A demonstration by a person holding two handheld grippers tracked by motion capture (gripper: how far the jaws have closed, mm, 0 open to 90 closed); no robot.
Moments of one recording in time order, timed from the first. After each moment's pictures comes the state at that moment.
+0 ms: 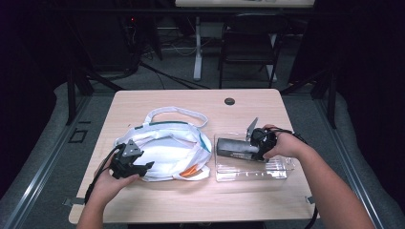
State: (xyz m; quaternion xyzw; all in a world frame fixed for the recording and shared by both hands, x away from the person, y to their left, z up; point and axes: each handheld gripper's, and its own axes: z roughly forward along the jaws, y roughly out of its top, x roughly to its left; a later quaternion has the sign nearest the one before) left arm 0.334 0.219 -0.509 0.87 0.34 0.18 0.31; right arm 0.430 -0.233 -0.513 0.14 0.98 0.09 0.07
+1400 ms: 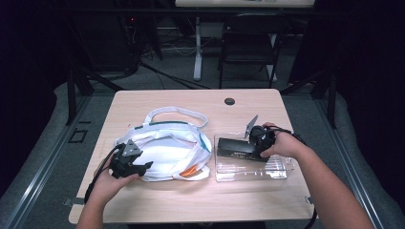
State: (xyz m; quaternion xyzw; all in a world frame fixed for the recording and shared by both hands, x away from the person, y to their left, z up) left arm 0.338 0.222 -0.512 0.87 0.35 0.19 0.31; right arm 0.431 -0.229 -0.514 0.18 0.96 0.15 0.13
